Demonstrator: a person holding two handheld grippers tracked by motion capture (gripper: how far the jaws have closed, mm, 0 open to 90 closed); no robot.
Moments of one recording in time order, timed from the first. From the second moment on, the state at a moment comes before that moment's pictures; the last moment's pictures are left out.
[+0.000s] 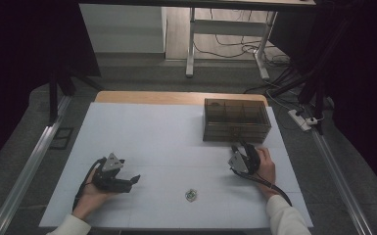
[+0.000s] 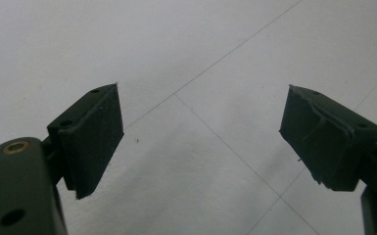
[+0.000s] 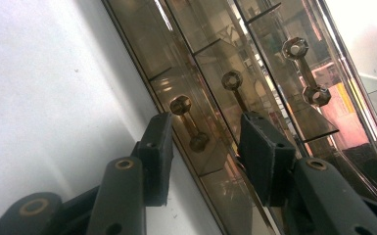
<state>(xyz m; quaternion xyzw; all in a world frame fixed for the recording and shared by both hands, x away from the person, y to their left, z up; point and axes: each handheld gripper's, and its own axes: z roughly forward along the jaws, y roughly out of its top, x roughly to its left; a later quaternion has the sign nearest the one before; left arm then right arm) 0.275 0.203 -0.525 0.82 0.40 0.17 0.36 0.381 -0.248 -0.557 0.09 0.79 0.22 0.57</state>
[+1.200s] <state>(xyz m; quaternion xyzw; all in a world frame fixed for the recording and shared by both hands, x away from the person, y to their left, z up) 0.275 0.204 -0.525 0.82 0.40 0.17 0.36 0.393 -0.249 -0.559 0.08 0.79 0.20 0.57</state>
